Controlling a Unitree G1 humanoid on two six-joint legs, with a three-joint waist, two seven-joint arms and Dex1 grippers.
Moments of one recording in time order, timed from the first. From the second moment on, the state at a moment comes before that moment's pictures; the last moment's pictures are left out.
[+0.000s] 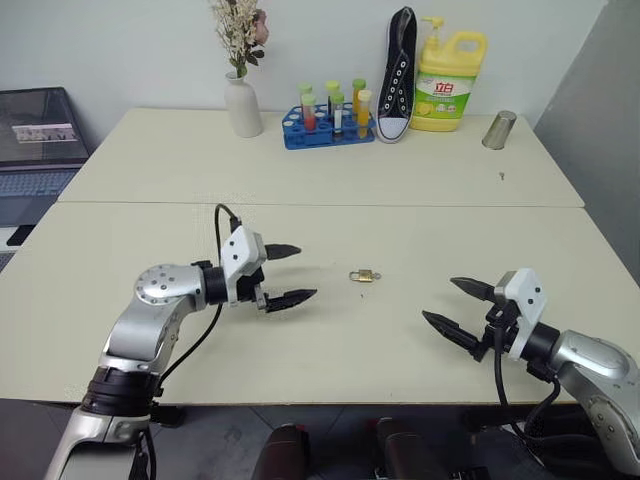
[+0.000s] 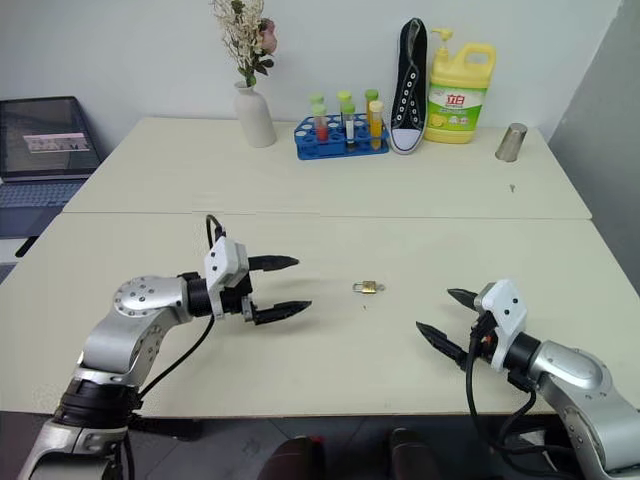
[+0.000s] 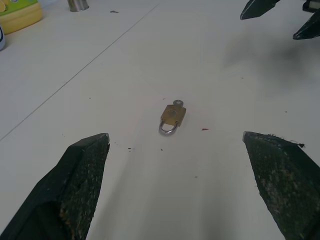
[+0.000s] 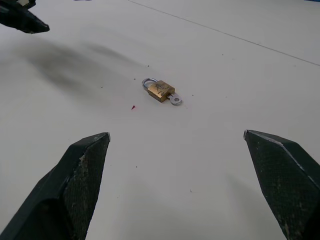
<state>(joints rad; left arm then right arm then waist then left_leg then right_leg) -0.41 0.62 -0.06 -0.01 -0.31 0.23 -1.09 0.13 -0.64 -0.15 -0.56 0.50 0.53 0.68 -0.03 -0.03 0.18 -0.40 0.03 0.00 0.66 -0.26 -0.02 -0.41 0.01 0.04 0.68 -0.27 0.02</state>
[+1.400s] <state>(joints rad) -0.98 0.23 -0.31 1.05 0.06 -0.14 -1.15 0.13 -0.67 -0.21 -0.86 0.81 0.91 0.39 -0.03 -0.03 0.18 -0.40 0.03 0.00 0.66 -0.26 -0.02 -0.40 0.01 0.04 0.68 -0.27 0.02</state>
